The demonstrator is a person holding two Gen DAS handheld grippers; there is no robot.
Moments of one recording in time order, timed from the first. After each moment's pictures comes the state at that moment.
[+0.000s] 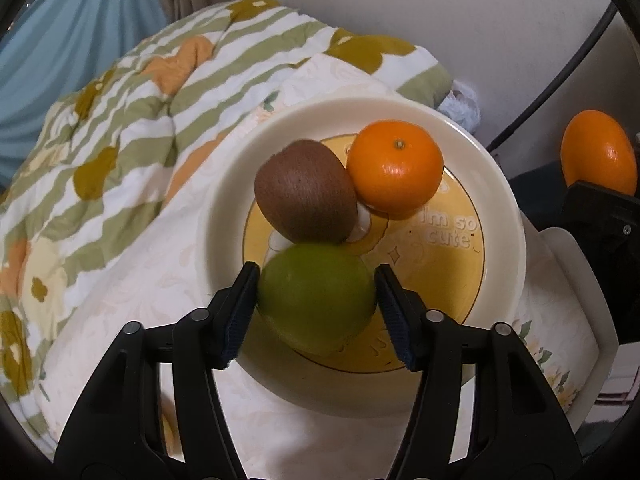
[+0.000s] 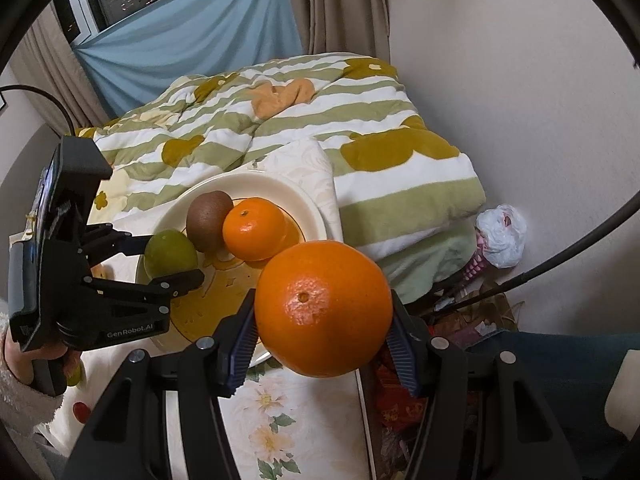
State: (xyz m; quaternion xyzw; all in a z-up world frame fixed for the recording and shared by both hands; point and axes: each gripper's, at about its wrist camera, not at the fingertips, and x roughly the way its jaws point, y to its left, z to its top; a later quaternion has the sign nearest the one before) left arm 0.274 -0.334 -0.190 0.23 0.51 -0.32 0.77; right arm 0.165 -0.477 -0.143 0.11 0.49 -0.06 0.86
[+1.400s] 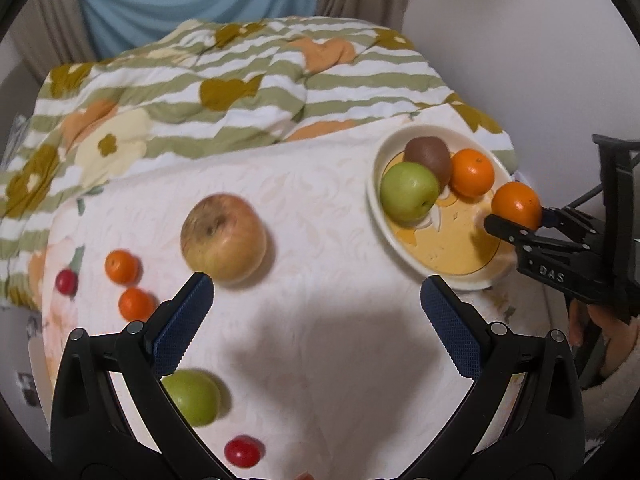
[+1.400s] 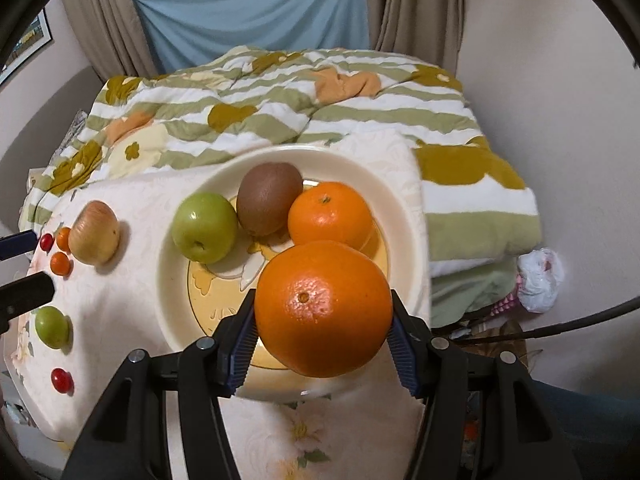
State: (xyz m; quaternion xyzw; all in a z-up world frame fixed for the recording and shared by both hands) left arm 0.205 -0.192 -0.135 0.05 0.51 -0.13 0.85; right arm 0.202 -0.427 -0.188 0.04 0.49 0.04 0.87
